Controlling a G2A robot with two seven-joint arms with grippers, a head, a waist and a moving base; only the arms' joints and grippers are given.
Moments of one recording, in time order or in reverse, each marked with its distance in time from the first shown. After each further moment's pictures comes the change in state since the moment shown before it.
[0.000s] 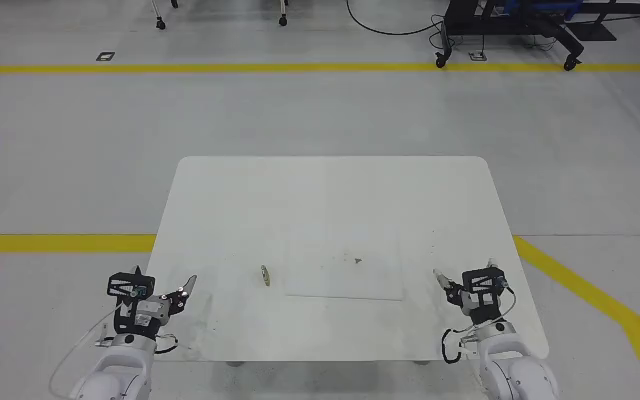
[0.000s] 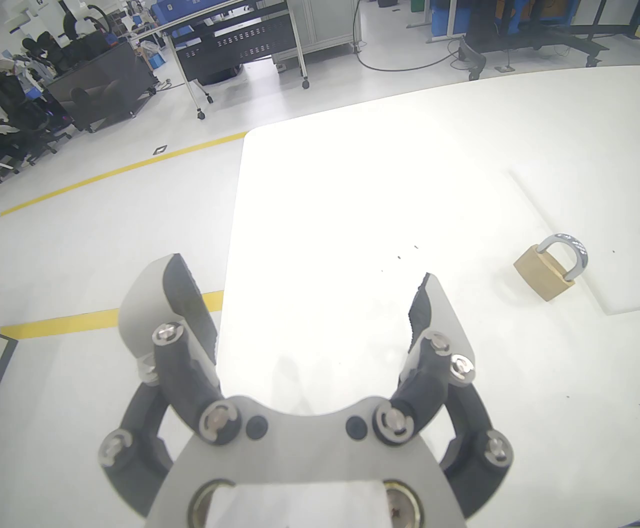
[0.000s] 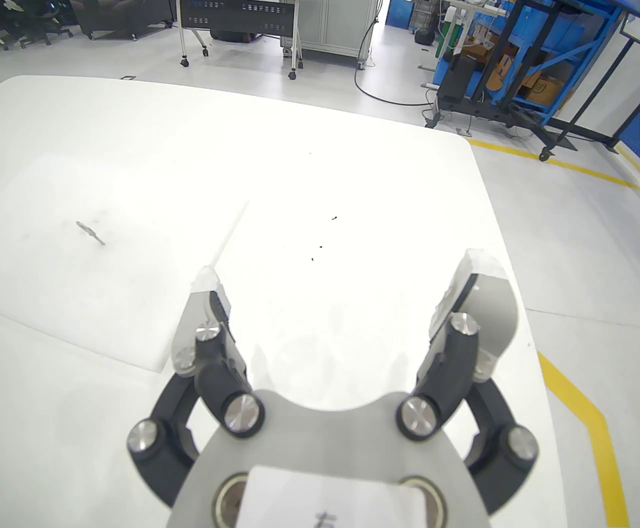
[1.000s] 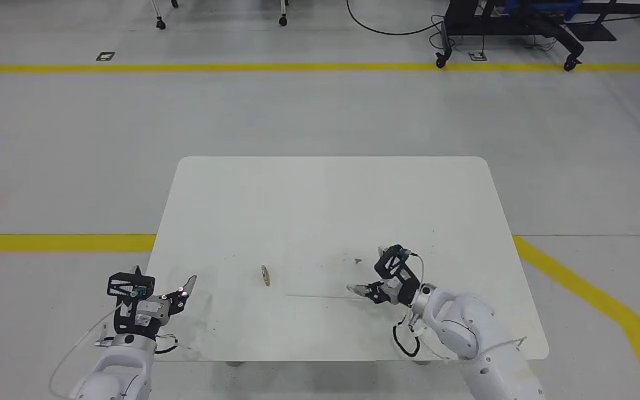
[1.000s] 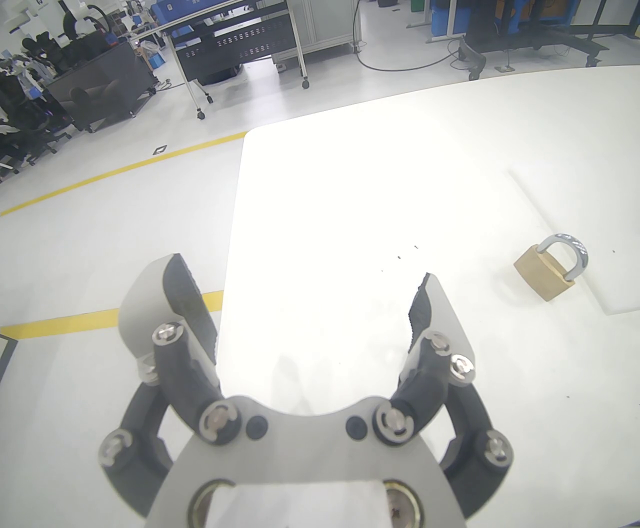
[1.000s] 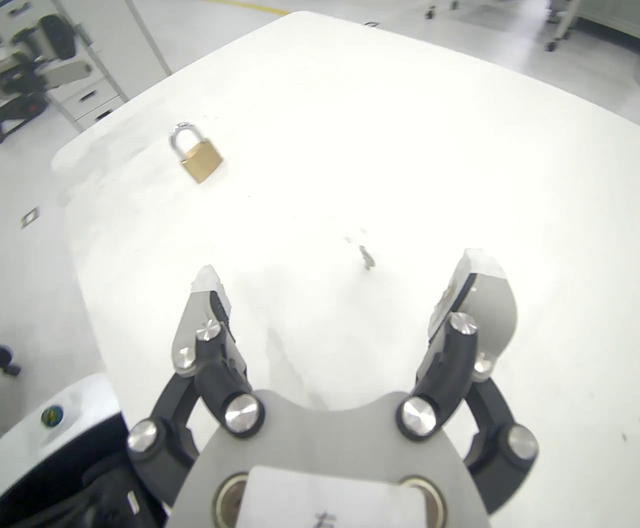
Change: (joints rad) left arm 0.000 0.000 0.000 0.000 0.000 0.000 0.000; right arm 0.447 -0.019 -0.318 0.253 0.179 -0.634 0.332
